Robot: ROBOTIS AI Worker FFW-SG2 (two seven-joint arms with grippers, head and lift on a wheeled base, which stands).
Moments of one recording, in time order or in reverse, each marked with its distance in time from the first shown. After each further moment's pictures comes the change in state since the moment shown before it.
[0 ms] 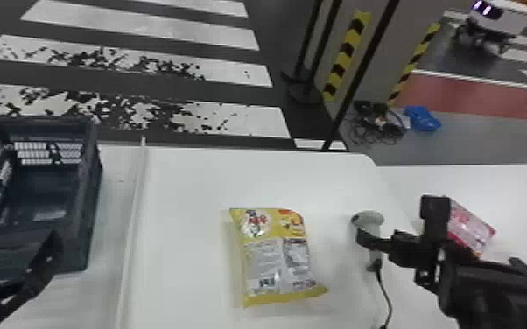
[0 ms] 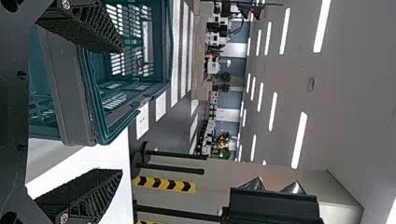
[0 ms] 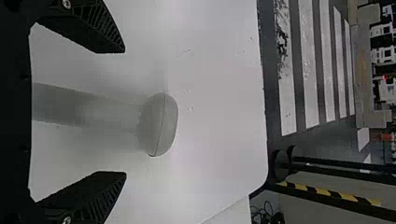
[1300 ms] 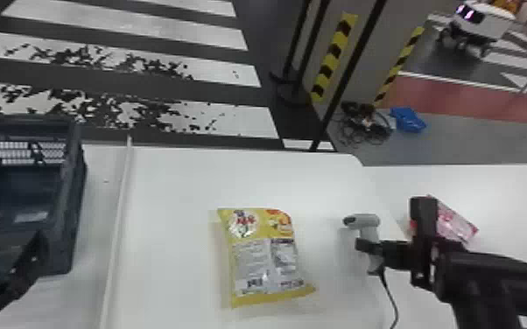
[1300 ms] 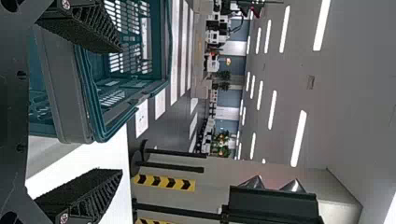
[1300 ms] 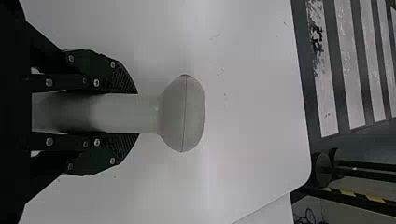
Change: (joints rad) left arm -0.015 0.002 -0.011 0.009 0.002 0.000 0.000; right arm -0.032 -0.066 0.013 0.034 0.009 0.159 0.058
